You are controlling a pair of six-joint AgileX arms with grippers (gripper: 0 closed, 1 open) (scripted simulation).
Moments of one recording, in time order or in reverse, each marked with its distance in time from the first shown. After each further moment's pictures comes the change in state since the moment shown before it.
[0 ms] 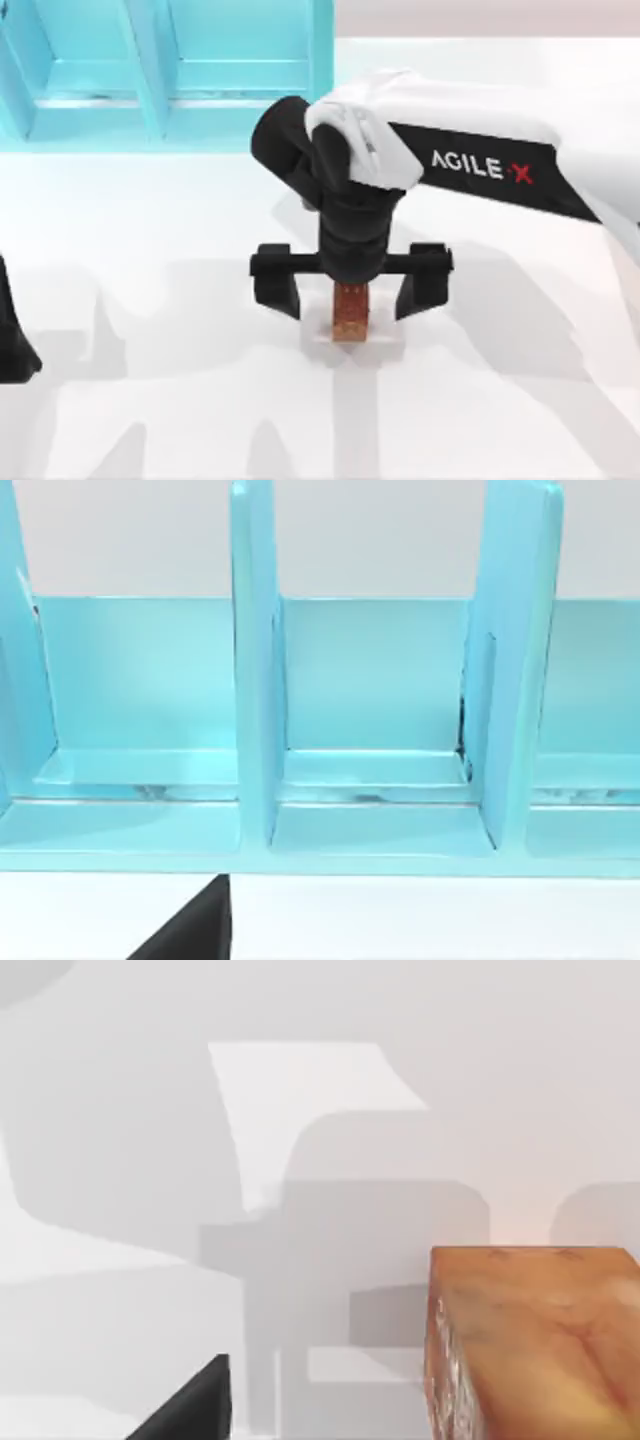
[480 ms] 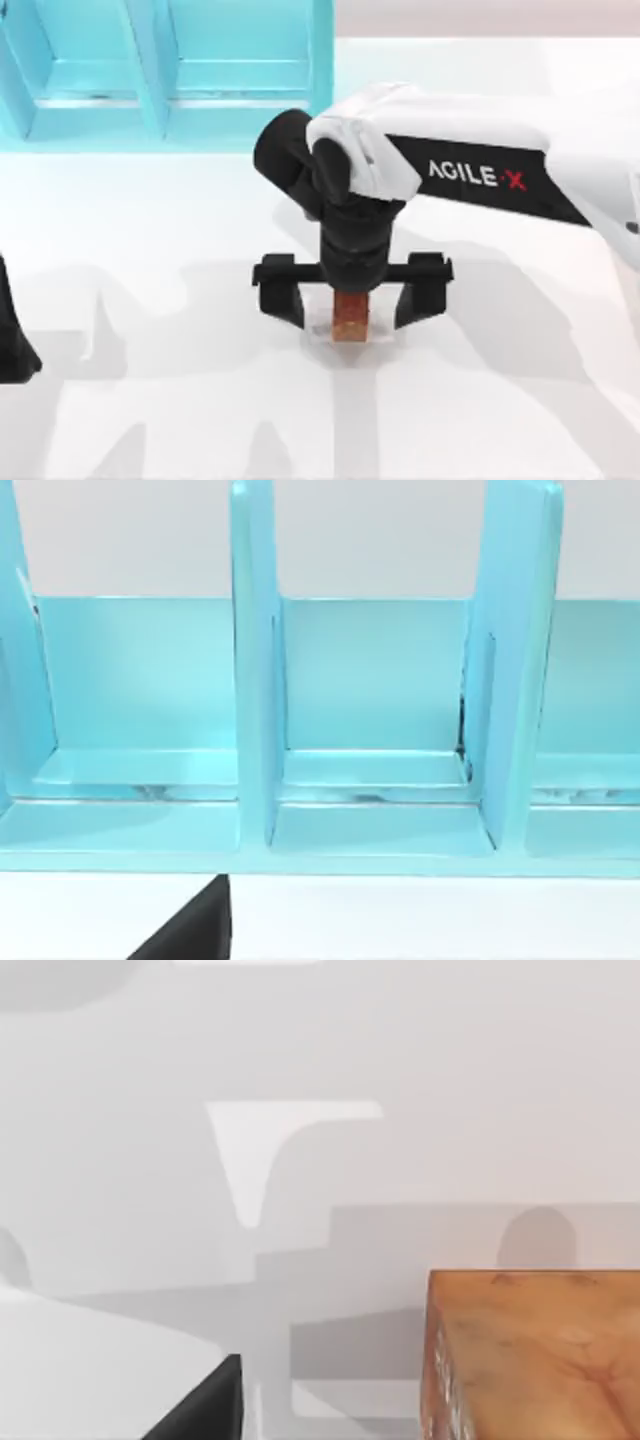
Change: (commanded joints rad) left arm 0.000 0.000 0.000 0.000 0.000 0.000; right arm 0.001 0.009 -0.030 0.032 0.000 0.001
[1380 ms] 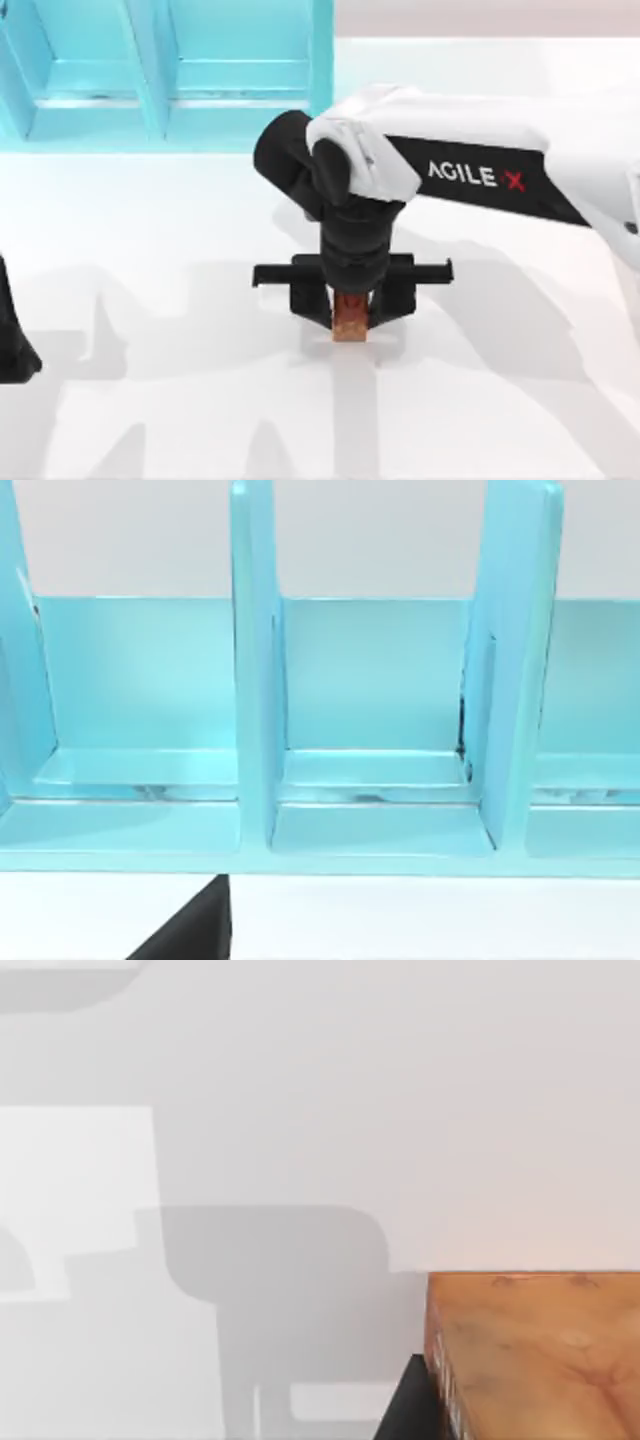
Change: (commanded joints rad) left arm 0.000 0.000 0.000 0.000 0.000 0.000; right arm 0.000 0.000 0.000 0.000 0.000 0.000
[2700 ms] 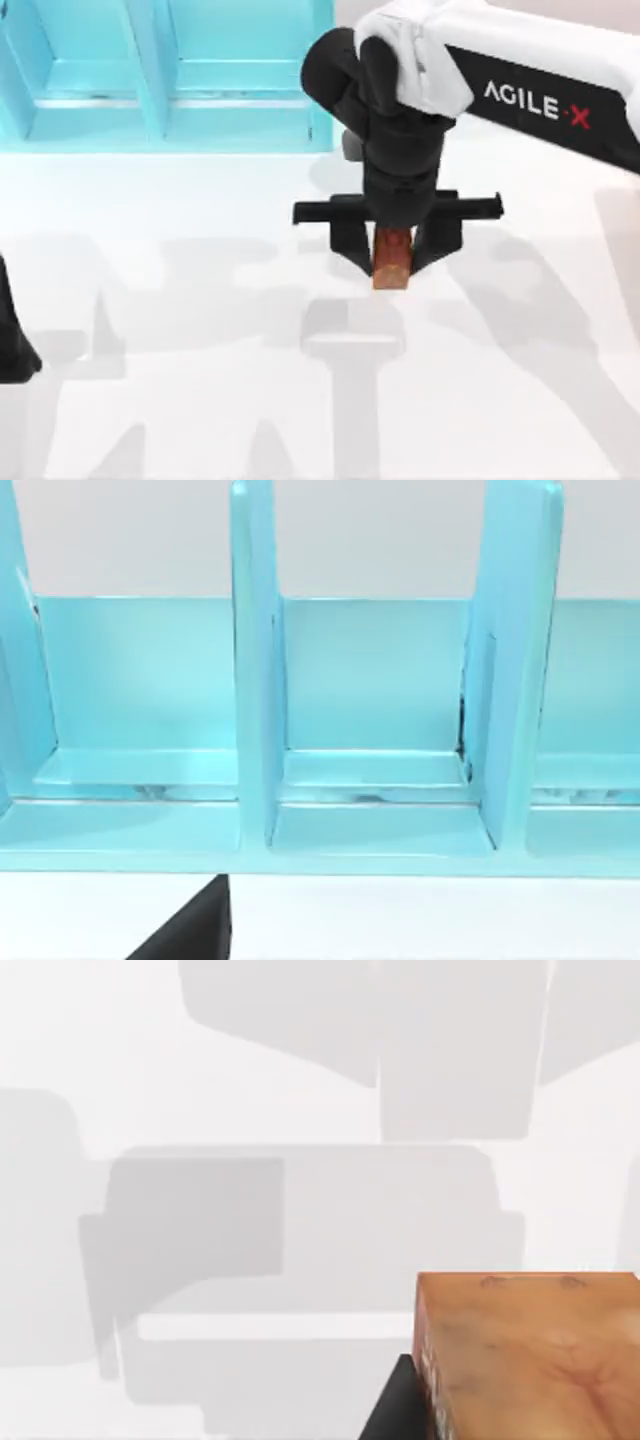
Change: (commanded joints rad) left arm 0.000 0.000 0.000 0.000 0.000 0.000; right arm -0.109 -0.039 0.162 -0.238 -0.001 -0.109
